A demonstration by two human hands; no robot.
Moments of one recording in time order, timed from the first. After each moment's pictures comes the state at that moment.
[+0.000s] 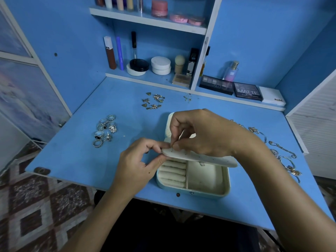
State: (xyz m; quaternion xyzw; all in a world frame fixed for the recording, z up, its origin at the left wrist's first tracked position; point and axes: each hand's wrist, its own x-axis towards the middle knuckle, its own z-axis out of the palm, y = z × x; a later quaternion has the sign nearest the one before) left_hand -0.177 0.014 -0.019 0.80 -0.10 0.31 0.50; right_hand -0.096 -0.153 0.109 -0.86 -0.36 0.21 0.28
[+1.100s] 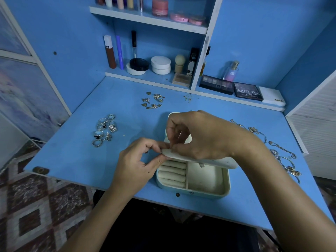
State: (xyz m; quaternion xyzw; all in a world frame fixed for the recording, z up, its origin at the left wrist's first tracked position) left_hand -0.176 0.017 -0.025 0.81 -0.07 0.31 0.50; right_hand -0.102 -0.147 0.113 -0.88 -0.38 0.19 0.23
